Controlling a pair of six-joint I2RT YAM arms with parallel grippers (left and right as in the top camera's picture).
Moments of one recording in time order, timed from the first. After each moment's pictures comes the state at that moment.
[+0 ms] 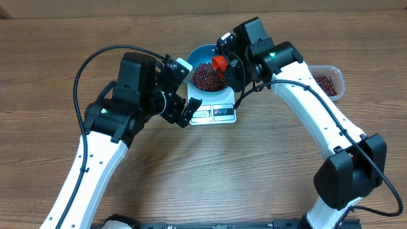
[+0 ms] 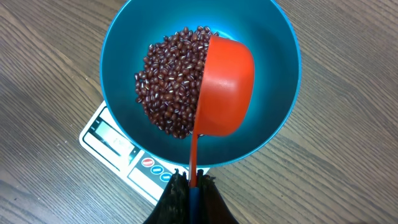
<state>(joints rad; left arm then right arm) -0.32 1.33 1.29 -0.80 0.32 0.22 0.43 1.87 1.72 -0.93 -0.12 -0.25</state>
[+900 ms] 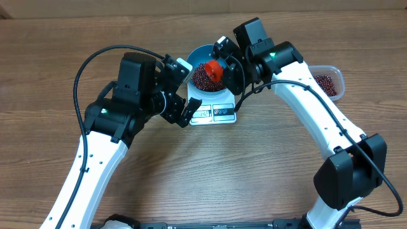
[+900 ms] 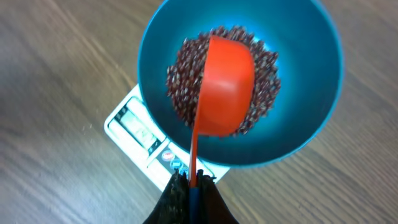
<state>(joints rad) -0.32 1.33 1.29 -0.80 0.32 0.22 0.43 1.87 1.72 -0.96 -0.22 -0.34</state>
